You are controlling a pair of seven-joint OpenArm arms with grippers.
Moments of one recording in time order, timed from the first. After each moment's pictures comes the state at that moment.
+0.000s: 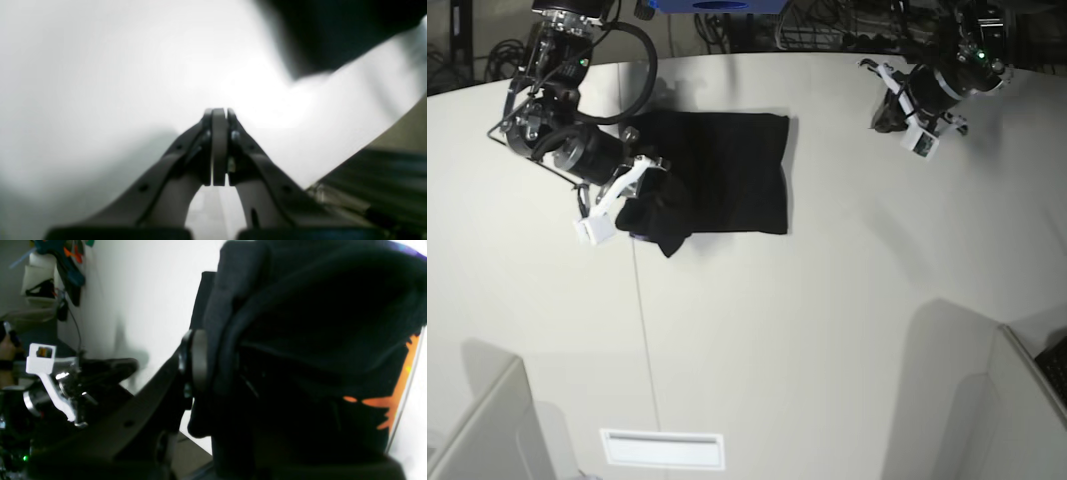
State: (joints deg) left arm 32.4 -13.9 -20.7 110.3 -27.4 -38.9 50.6; right arm -11.1 -0.8 14.9 110.1 50.1 13.8 -75.1
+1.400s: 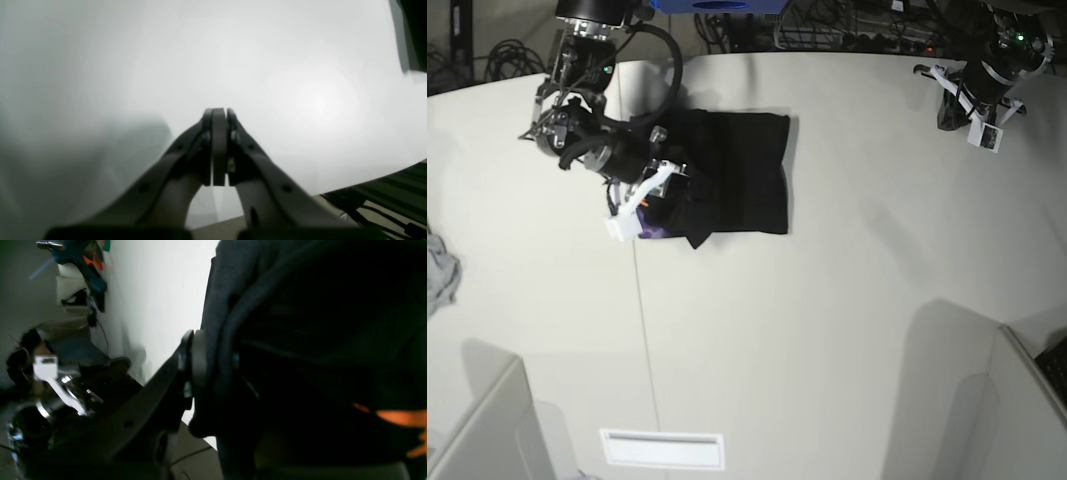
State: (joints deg) left arm 34.3 -11.8 -35.7 110.2 -27.6 -38.9 50.4; right arm -9.3 -5.7 13.0 101.9 49.3 13.6 -74.8
